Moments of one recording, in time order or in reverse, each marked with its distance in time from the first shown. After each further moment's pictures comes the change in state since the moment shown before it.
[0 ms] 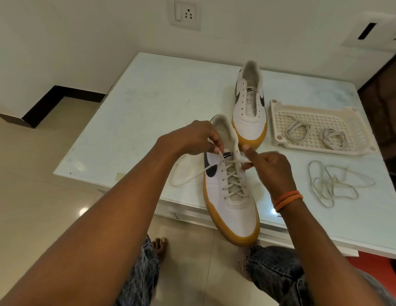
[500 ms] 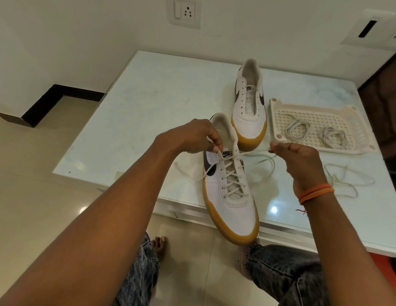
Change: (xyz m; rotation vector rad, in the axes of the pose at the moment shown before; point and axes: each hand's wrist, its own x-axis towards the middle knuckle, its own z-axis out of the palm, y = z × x) left_hand 0.000 -0.001 -0.001 -0.003 -0.012 0.011; right_hand 0.016 0.002 -0.042 0.242 0.078 0.002
